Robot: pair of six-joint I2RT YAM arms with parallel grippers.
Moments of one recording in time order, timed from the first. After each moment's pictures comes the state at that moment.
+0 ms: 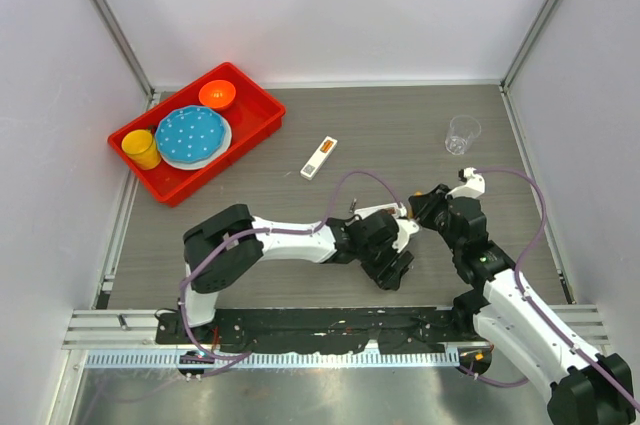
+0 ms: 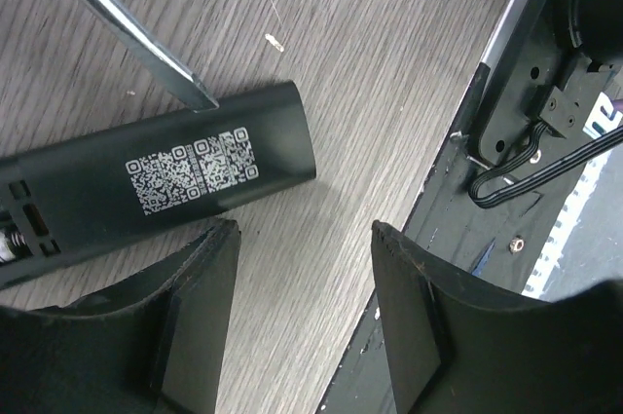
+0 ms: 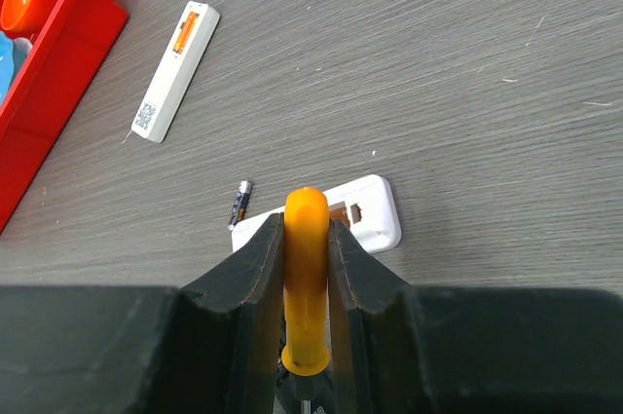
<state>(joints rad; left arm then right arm) -1.20 1.92 1.18 -0.11 0.26 -0.34 0.37 0.66 0.32 -0.01 0.14 0.65</state>
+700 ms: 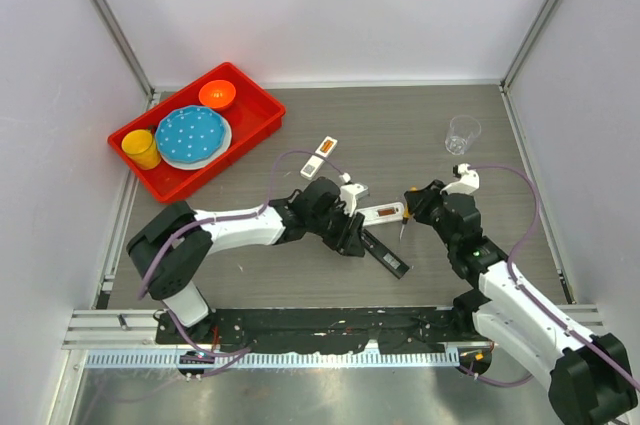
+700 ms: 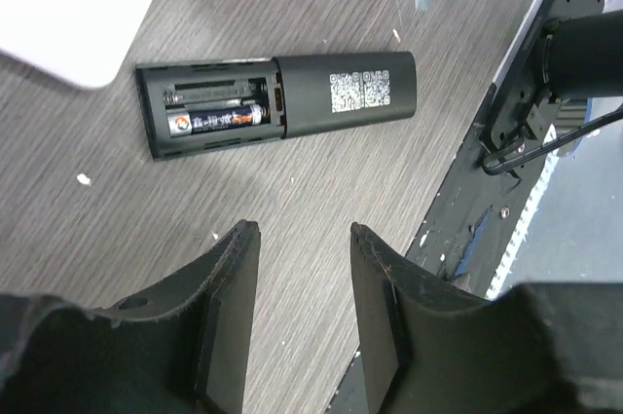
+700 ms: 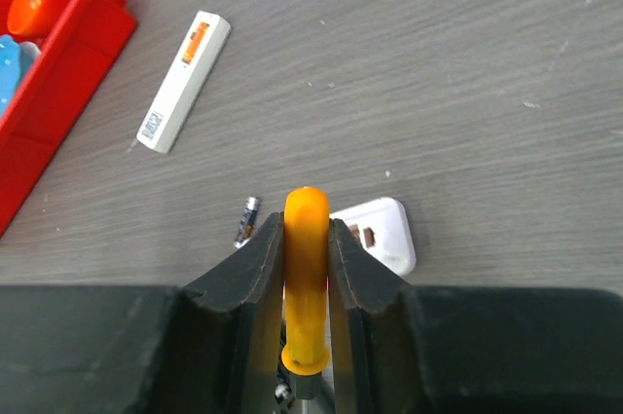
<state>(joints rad) -0.94 1.65 0.91 0.01 0.42 -0.38 0.38 0.75 0.32 0.09 0.15 0.64</state>
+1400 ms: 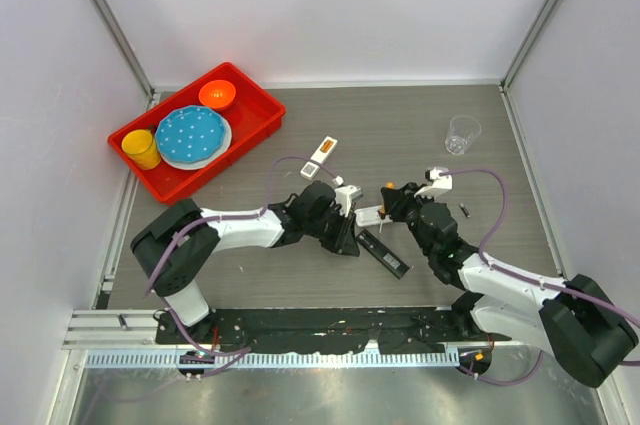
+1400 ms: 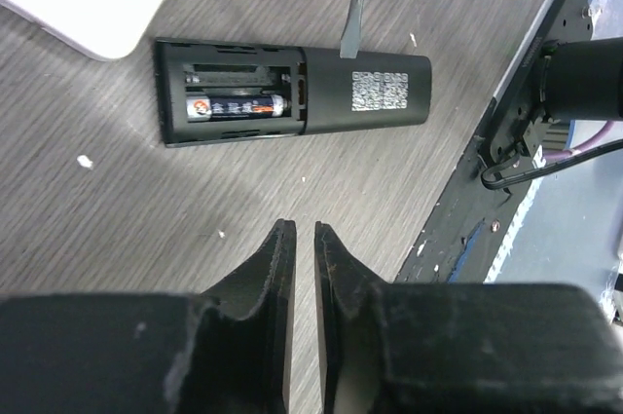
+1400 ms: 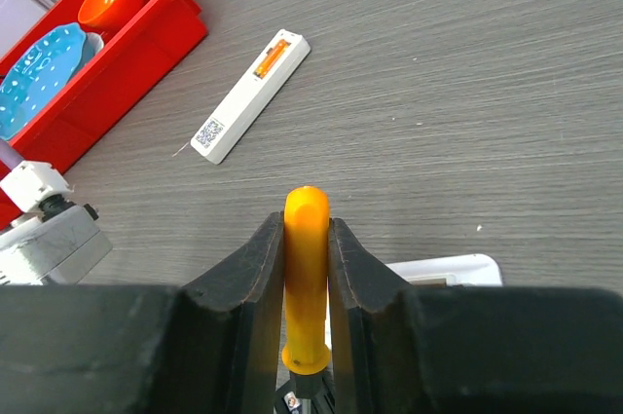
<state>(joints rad) -0.90 1.68 0.84 0.12 0.45 -0.50 0.62 1.00 0.24 0.61 0.33 0.55</state>
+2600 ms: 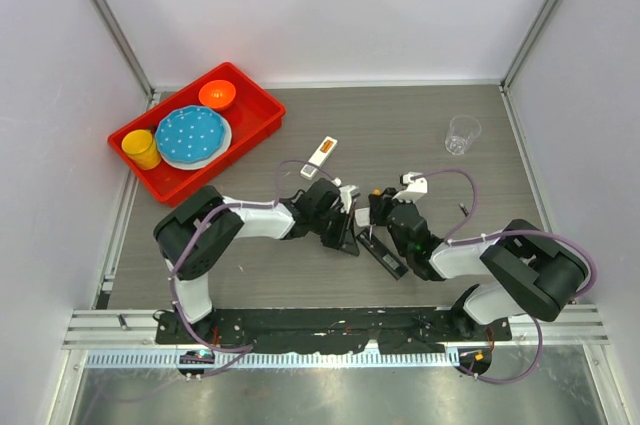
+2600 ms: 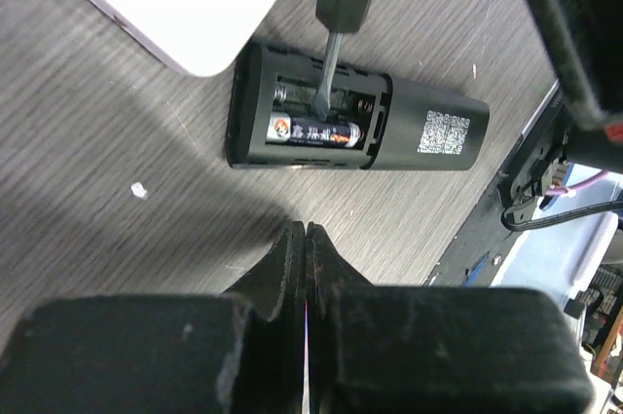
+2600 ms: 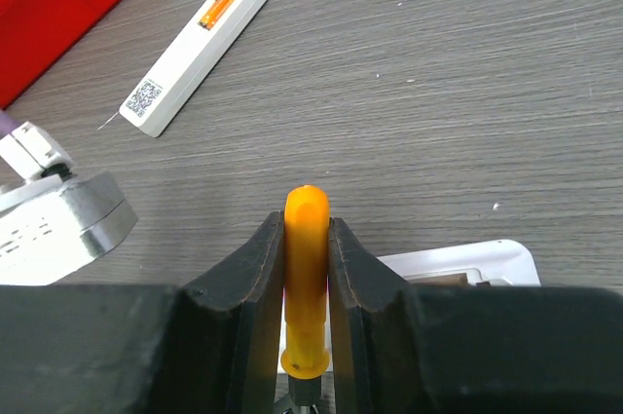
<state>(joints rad) -0.86 1.83 0.90 0.10 0.48 -0.60 0.74 1.43 0.27 0.89 0.52 0.52</state>
